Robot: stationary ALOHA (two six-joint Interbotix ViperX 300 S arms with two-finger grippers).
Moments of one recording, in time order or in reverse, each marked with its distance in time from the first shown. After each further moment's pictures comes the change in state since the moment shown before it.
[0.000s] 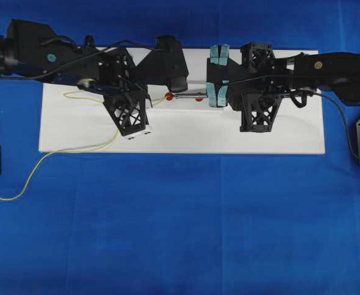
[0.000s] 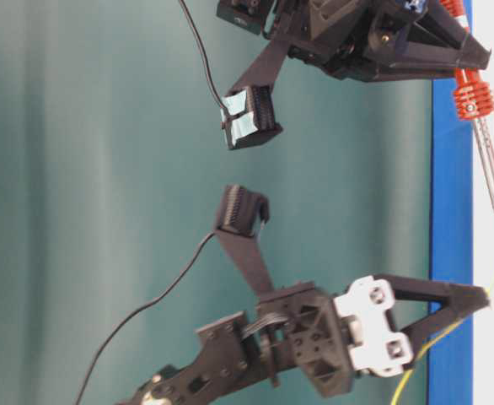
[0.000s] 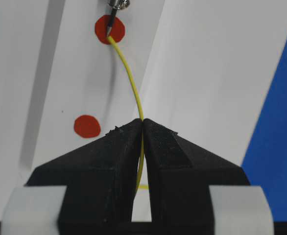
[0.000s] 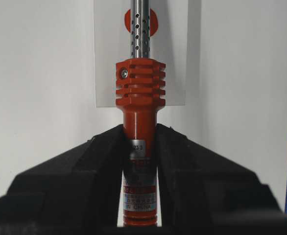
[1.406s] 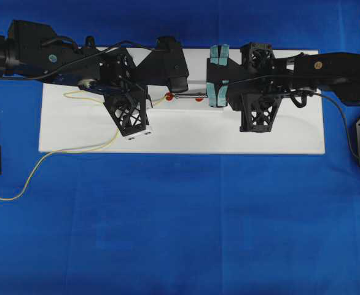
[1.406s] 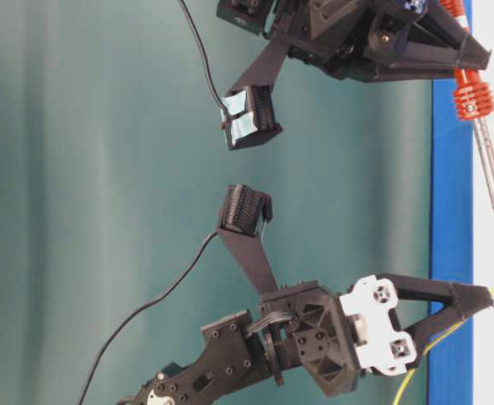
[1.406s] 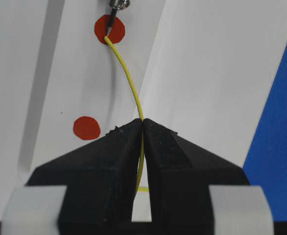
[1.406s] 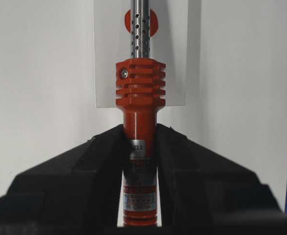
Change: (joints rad) left arm 0.000 0.025 -0.005 -0.002 -0.002 0.000; right arm 0.000 0.000 0.000 0.002 -0.002 0.000
